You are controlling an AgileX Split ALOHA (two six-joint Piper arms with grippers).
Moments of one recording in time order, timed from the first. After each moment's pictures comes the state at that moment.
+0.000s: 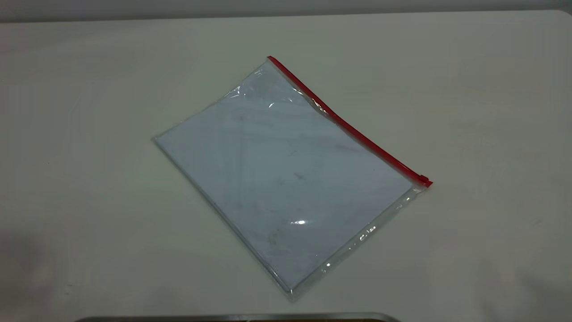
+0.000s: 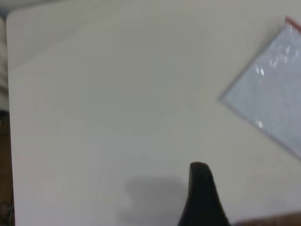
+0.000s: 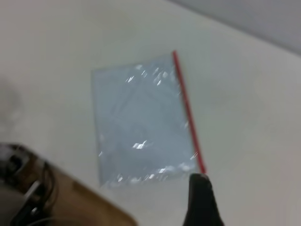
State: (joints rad) left arm -0.17 0.95 -1.27 0.07 1.17 0.01; right arm 0.35 0.80 -1.24 0.22 1.24 -0.18
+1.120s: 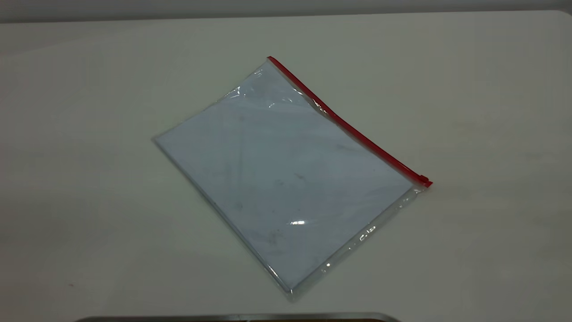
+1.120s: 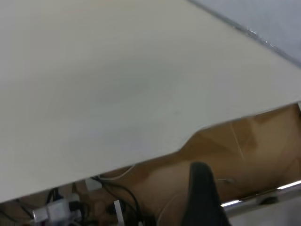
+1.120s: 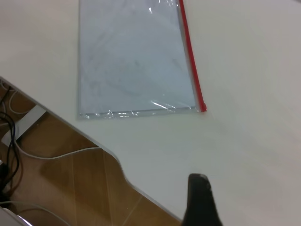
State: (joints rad) left arm -0.17 0.22 -0.51 -0.08 1.16 0.09; right arm 0.35 0.04 -0.49 0.17 1.15 -0.27
